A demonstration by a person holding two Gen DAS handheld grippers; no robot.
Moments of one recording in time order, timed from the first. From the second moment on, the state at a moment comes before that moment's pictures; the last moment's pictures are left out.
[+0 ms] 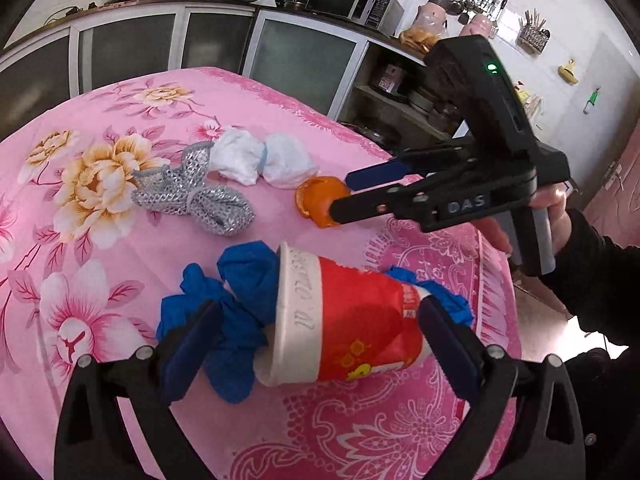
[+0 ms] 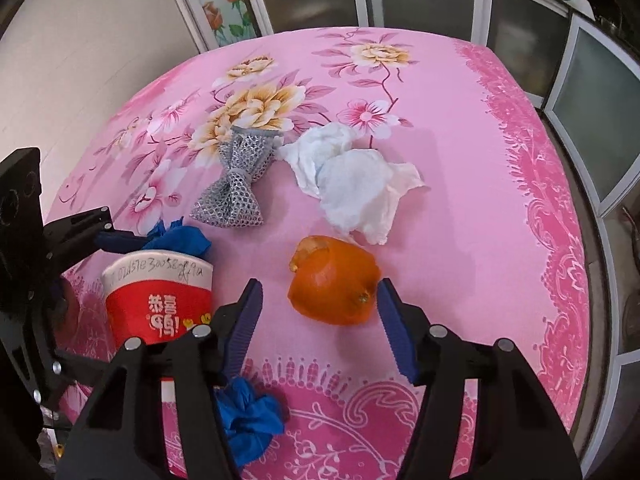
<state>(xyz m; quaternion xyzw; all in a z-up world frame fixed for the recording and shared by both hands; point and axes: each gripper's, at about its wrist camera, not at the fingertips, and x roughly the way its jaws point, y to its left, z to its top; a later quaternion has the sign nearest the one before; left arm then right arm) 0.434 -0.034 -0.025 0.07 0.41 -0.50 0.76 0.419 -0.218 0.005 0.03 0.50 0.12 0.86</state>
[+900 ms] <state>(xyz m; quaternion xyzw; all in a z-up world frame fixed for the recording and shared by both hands) 0.410 -0.042 -0.014 0.09 0.41 -0.52 0.74 0.419 -0.208 -0.001 0.00 0.50 0.10 0.86</state>
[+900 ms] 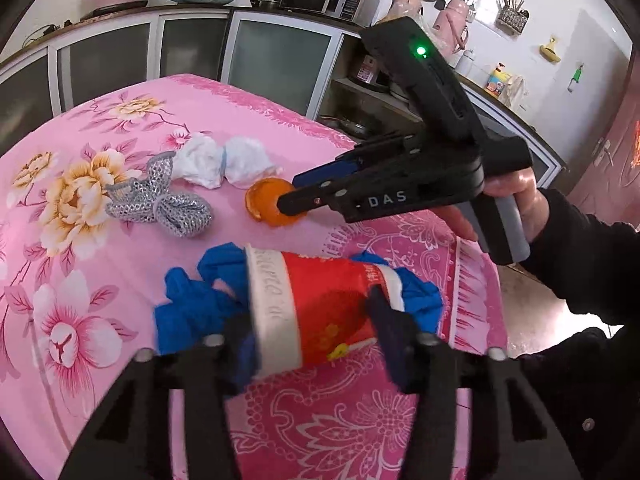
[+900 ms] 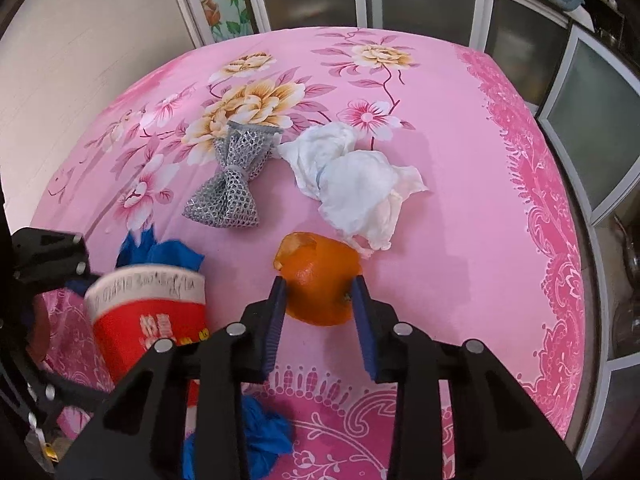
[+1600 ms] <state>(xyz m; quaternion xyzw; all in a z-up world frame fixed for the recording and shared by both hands) 0.402 -0.027 -0.001 0.06 0.39 -0.53 0.75 0.415 -0.204 0.001 0.00 0.48 0.09 0.87</state>
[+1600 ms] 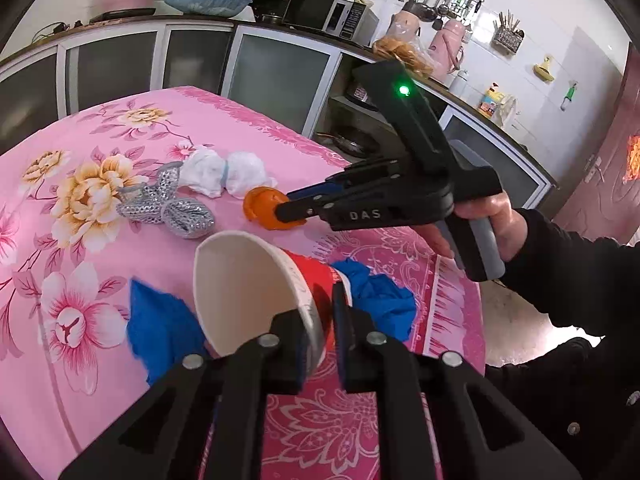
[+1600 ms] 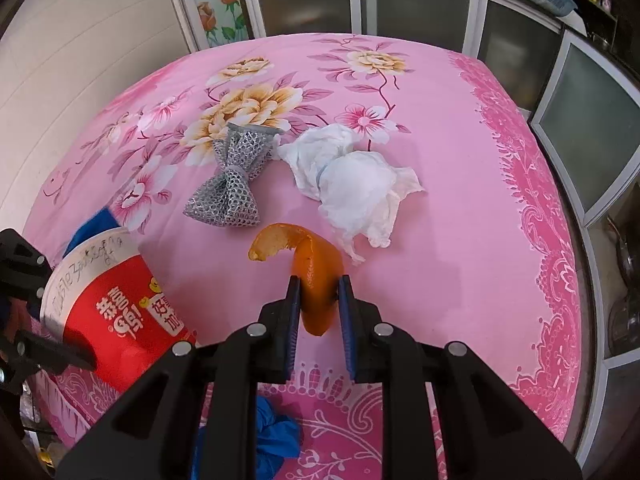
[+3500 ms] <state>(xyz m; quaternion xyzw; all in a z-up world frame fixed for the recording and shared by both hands) 0.164 -0.262 -0.007 0.07 0.37 -0.71 0.60 -0.024 -0.464 0.017 0.18 0.40 -0.15 0.89</state>
